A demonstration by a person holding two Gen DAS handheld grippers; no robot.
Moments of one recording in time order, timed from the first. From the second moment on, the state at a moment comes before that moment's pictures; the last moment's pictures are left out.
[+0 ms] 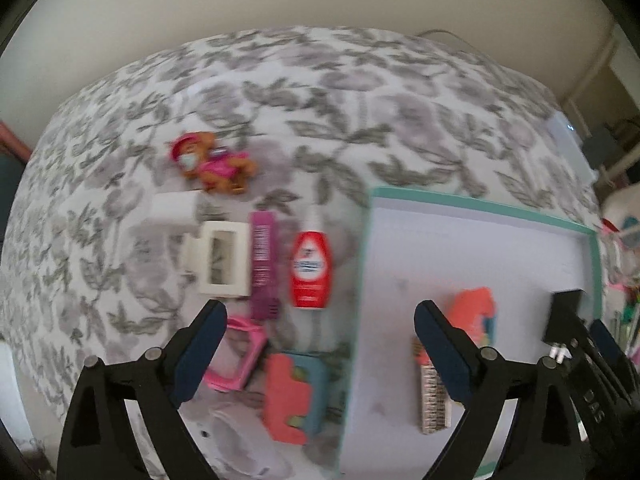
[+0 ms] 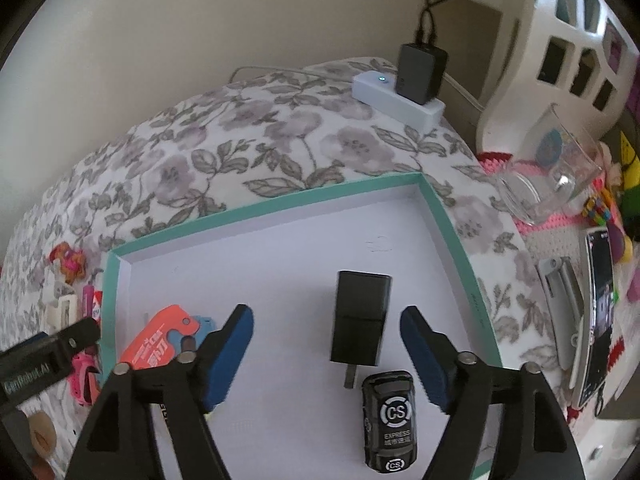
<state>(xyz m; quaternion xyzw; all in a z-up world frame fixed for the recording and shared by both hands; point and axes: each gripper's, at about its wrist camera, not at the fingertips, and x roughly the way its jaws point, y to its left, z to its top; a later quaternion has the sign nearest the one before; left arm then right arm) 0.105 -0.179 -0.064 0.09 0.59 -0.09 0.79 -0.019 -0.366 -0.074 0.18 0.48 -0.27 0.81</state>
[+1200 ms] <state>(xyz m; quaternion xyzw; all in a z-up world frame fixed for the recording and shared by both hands) 0.141 -0.035 -0.093 0.04 0.64 -0.01 0.76 0.050 -0.214 -0.070 0.15 0.52 -0.07 0.84</state>
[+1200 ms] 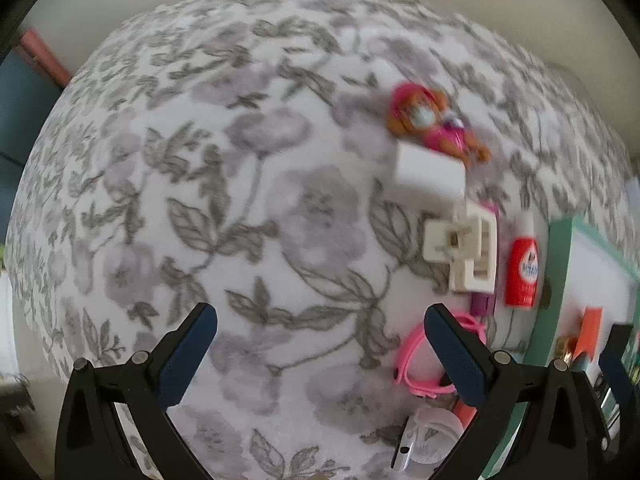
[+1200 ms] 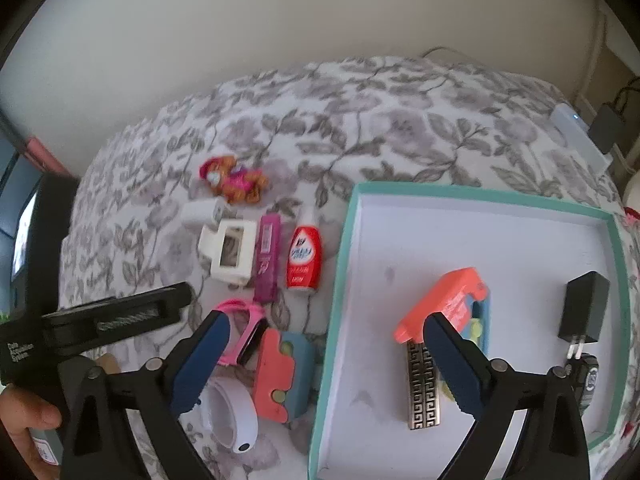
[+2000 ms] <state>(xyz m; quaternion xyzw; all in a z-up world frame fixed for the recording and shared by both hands) 0.138 -0.054 -0.112 0.16 0.63 0.05 0.76 0.047 -0.213 -0.073 0.15 0.52 -0.07 0.84</state>
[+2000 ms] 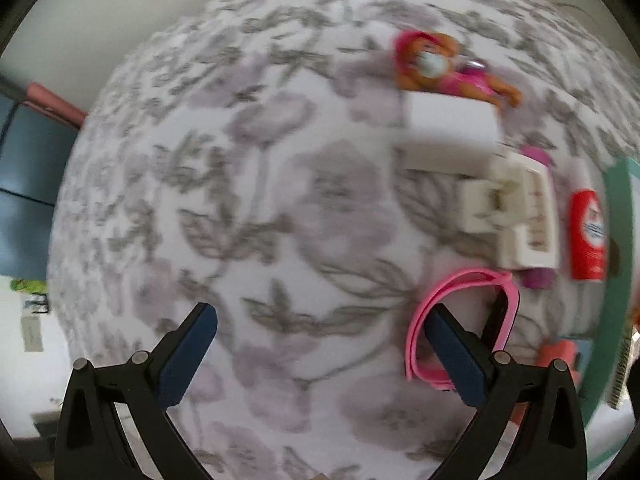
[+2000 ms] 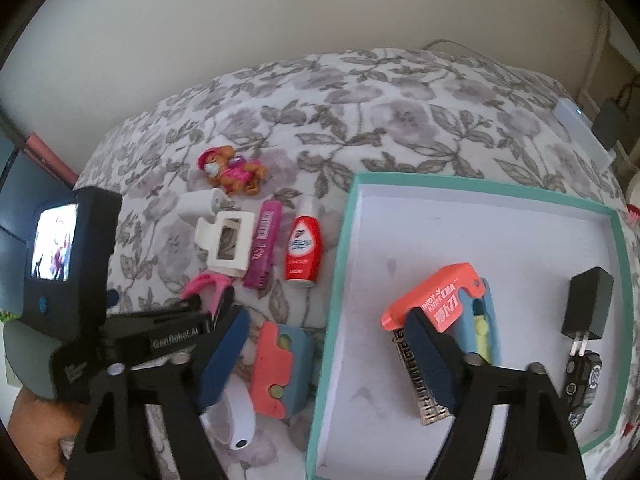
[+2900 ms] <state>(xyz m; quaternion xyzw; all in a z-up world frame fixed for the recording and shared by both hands) 0.146 0.005 -0.115 0.10 0.64 0.07 0.76 0.069 -0.150 -0.115 0.11 0.62 -0.03 0.78</state>
